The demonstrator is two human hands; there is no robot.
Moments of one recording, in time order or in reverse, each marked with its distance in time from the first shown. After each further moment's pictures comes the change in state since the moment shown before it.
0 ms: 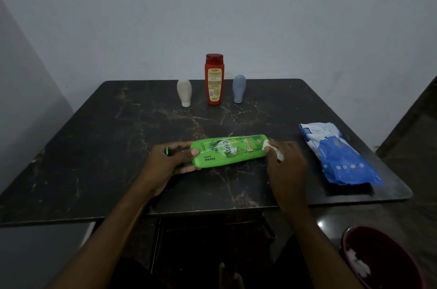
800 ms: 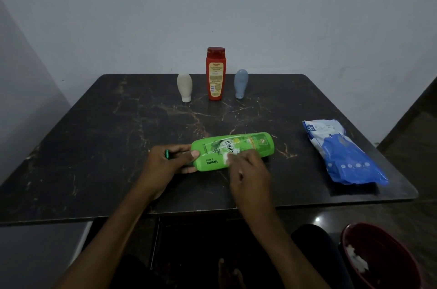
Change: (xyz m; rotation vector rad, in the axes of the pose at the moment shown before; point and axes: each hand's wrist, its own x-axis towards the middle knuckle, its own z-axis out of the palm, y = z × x) left_hand -0.004 -0.012 -0.006 0.043 -0.027 0.077; right_hand -0.049 -0.051 0.030 0.040 -0.189 -0.195
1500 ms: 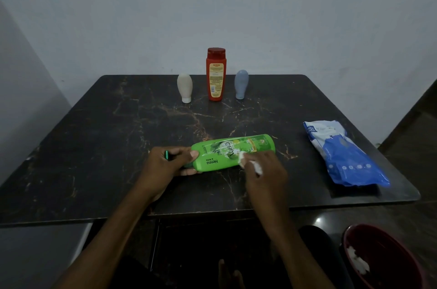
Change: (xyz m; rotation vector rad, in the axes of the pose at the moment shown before) left_hand 0.001 0.000 -0.001 -0.017 0.008 -0.037; right_hand 0.005 0.014 -0.015 0.097 0.043 0.181
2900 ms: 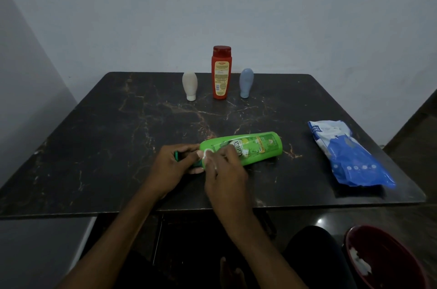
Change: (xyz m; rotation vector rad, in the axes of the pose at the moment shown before) left_hand -0.010 0.003 0.010 0.156 0.032 0.117; right_hand -0.021 -0.056 0.049 -0.106 -0.070 -0.252
